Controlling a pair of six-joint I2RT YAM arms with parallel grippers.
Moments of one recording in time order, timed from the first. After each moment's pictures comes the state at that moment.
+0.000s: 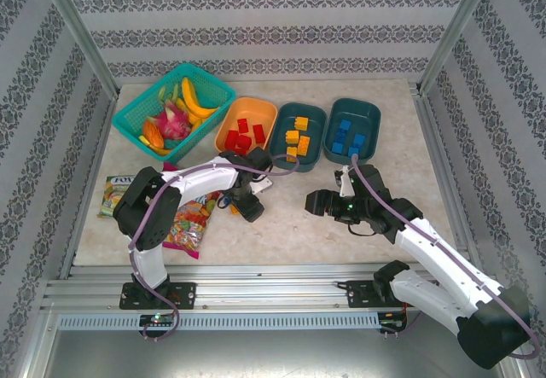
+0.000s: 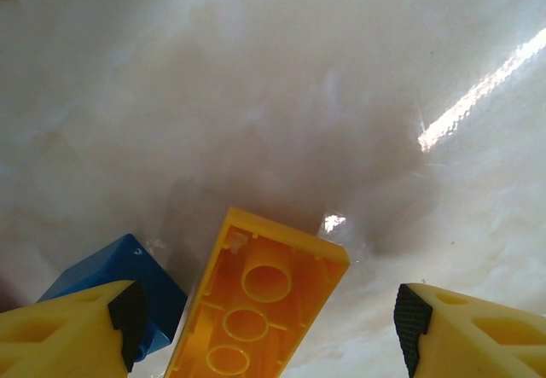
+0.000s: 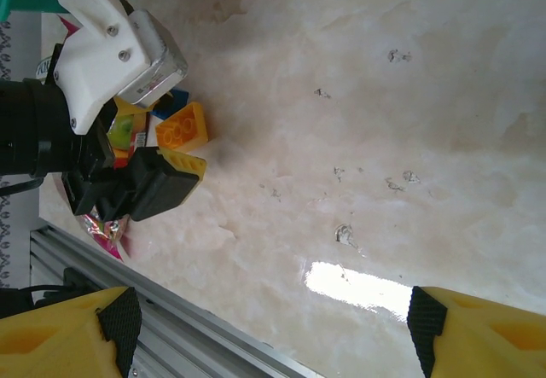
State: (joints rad) left arm -0.68 1.84 1.24 -0.89 -0.03 0.11; right arm 0.47 0.89 0.62 -0.57 -0.41 0.71
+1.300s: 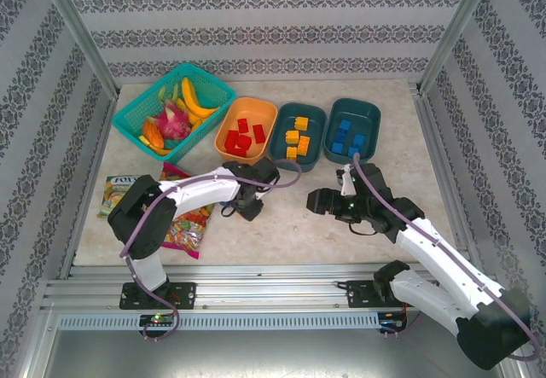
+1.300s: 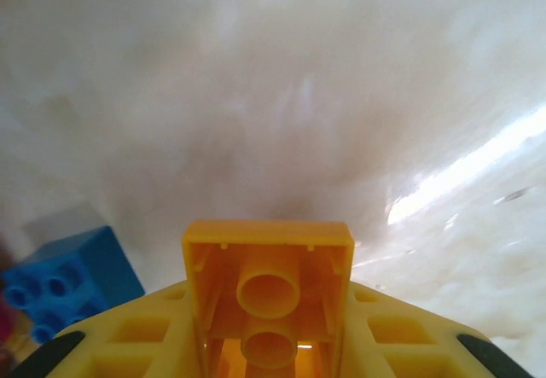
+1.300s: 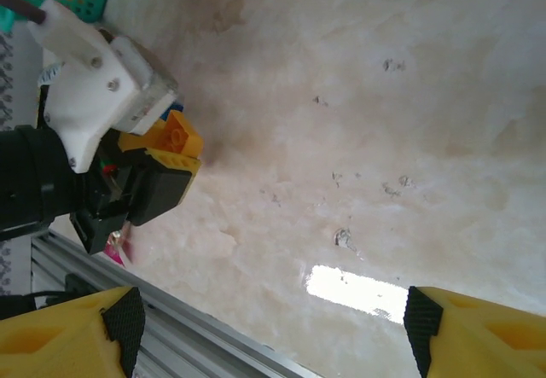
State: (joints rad) left arm -0.77 1.77 1.20 -0.84 -0.13 -0.11; right arm 0.45 0.88 0.65 -0.59 -0.40 0.71
